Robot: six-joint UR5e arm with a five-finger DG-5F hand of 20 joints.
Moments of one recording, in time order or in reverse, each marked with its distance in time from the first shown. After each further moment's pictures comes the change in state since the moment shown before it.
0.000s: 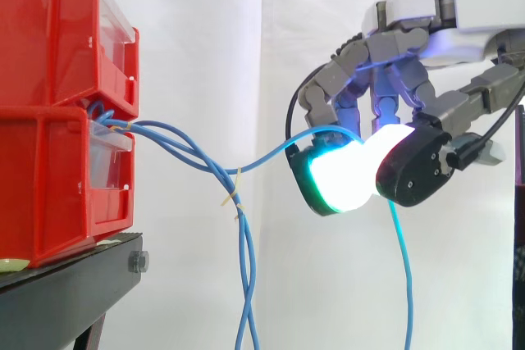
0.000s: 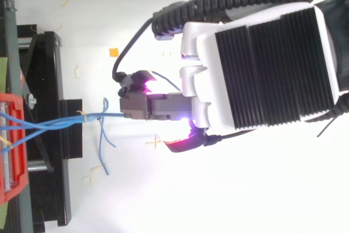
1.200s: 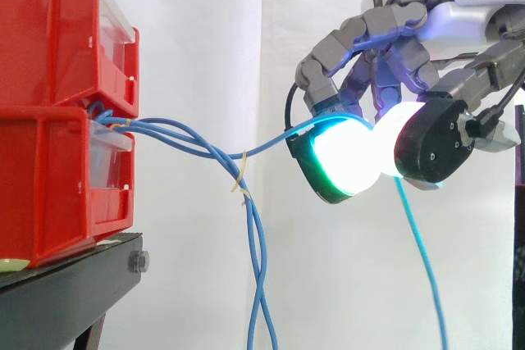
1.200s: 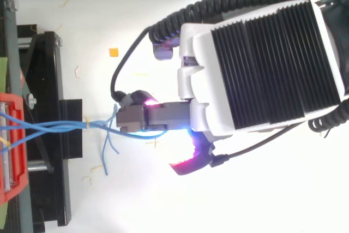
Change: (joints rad) arm 0.006 0.000 0.007 0.010 0.000 0.208
